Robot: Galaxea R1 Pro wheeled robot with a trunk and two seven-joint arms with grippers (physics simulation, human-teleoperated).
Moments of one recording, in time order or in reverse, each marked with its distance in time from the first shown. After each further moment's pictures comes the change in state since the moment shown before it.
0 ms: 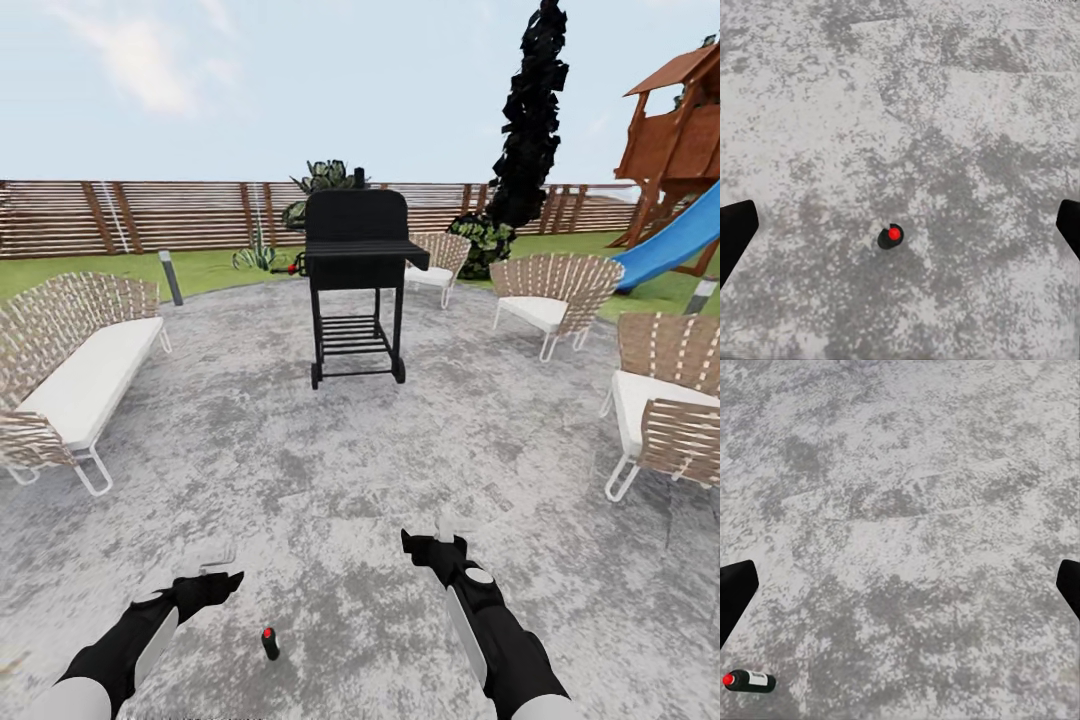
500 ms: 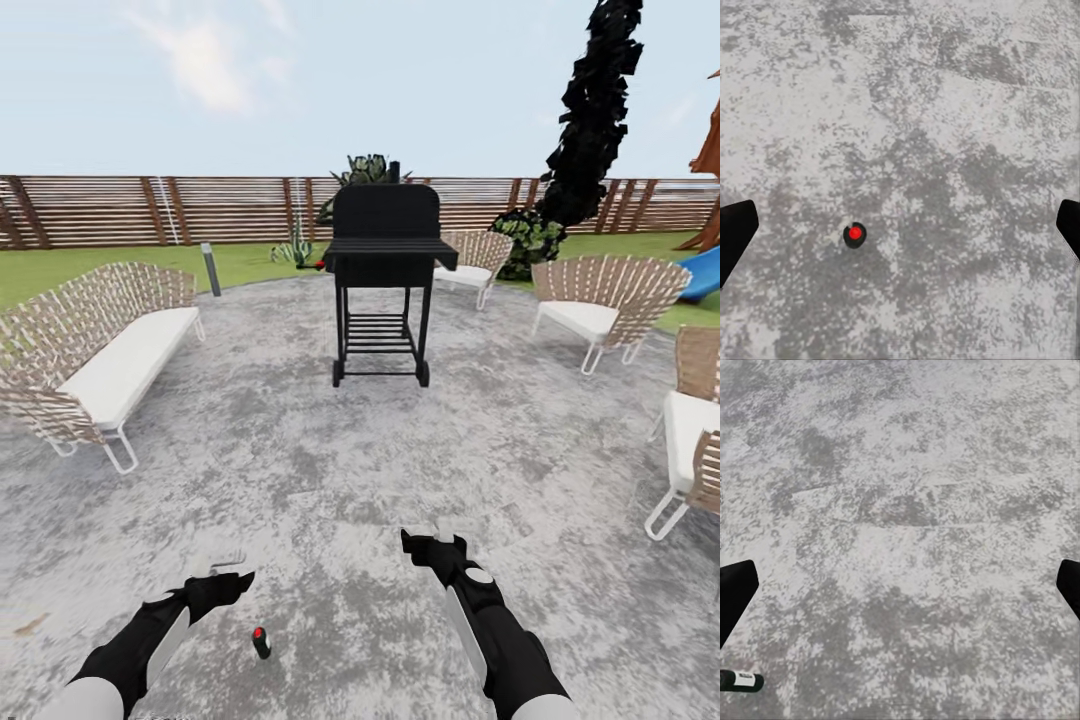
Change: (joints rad) left arm 0.000 -0.033 -0.001 0.000 0.000 0.000 0.000; right arm 0.000 0.000 0.001 0.000 0.000 0.001 0.000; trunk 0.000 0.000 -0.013
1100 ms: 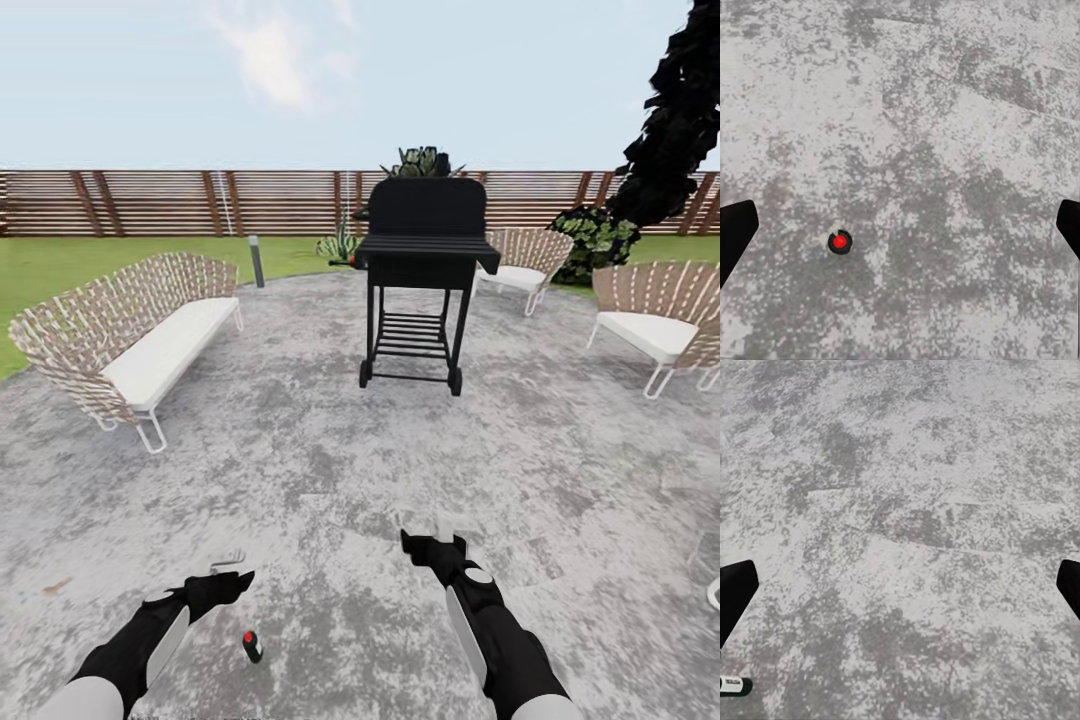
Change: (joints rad) left arm 0.000 0.000 0.004 -0.006 0.000 0.006 -0.001; right arm 0.000 0.000 0.003 0.000 0.000 0.000 0.000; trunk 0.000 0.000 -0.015
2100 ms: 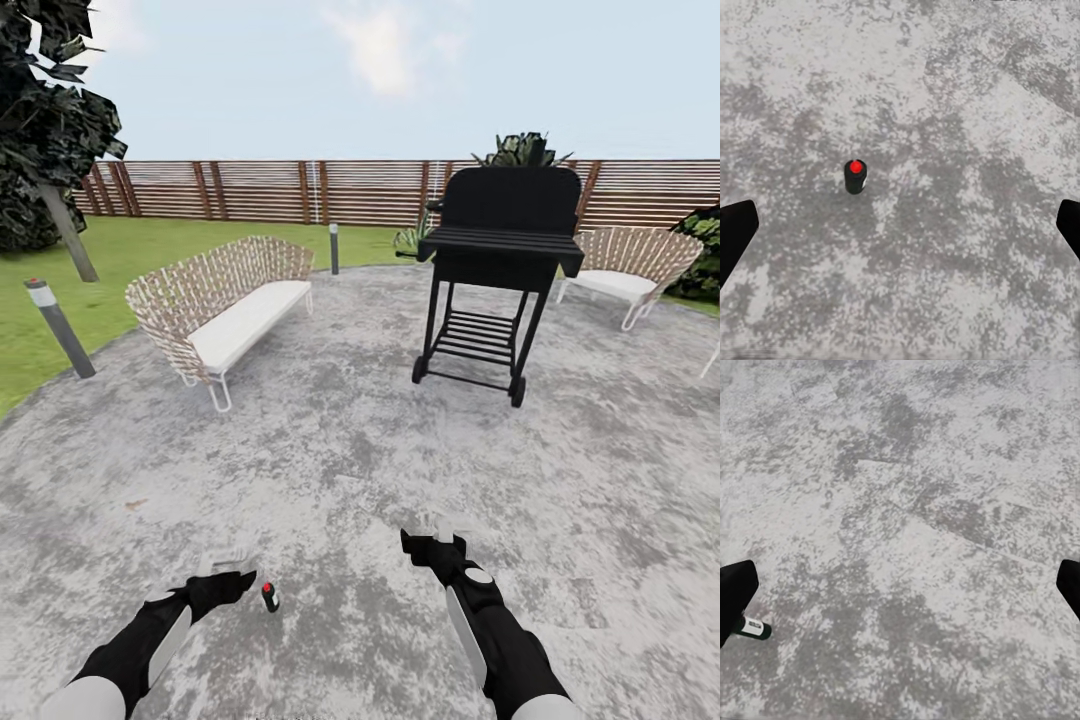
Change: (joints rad) left arm 0.000 -0.005 -0.002 -0.001 0.003 -0.001 0.000; right arm 0.000 0.000 0.000 0.000 0.000 0.000 0.000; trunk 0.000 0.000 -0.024
